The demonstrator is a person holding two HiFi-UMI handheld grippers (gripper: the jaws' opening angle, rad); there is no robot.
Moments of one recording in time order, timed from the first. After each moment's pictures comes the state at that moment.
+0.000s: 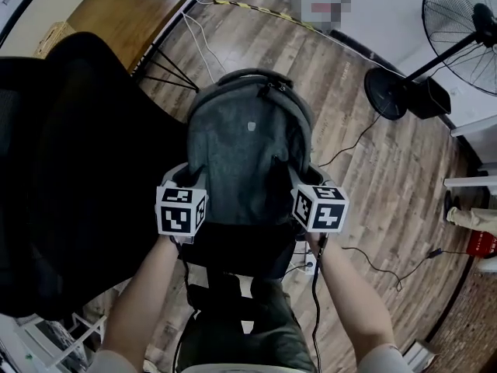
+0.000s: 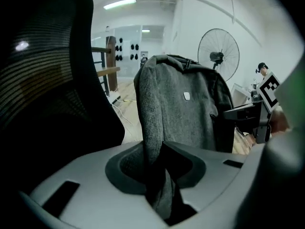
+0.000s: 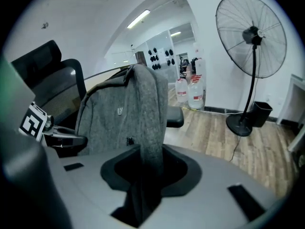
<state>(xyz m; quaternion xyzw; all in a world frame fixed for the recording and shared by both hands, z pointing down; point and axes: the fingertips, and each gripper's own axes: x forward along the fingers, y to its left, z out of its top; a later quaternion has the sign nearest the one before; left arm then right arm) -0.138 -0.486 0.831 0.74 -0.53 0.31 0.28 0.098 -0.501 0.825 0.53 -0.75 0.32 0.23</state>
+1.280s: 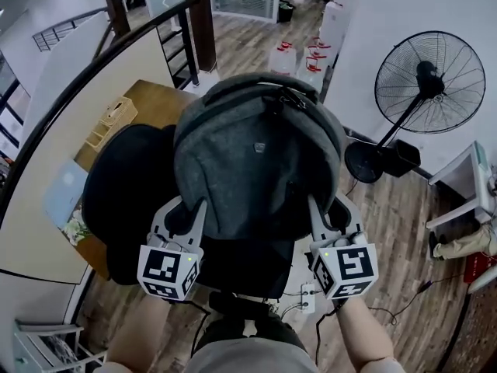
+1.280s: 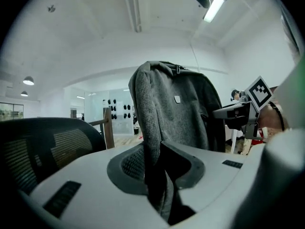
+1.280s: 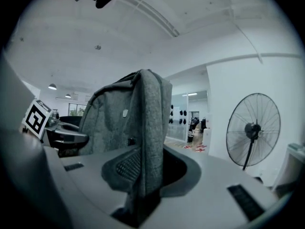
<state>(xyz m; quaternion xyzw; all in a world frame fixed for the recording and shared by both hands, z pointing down) -0.145 -0.379 0.358 0.83 -0.55 0.10 0.03 0.079 -0.390 0.329 0.55 -0.83 0.02 0.09</state>
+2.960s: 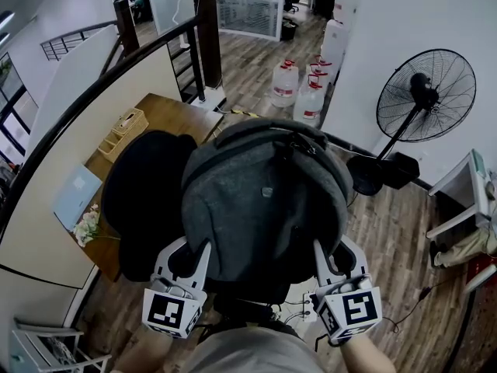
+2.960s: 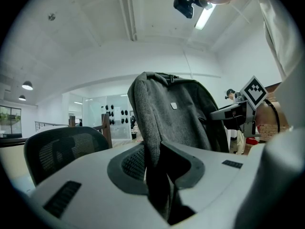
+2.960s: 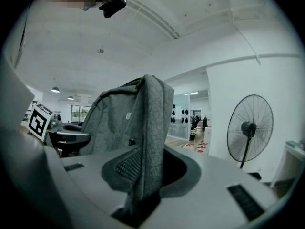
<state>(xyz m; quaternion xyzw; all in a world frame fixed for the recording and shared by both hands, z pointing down) -0.150 -0.270 0.326 0.84 -0.54 0.08 0.00 0.071 -0.280 0.307 0.54 -0.84 0.03 0.09</state>
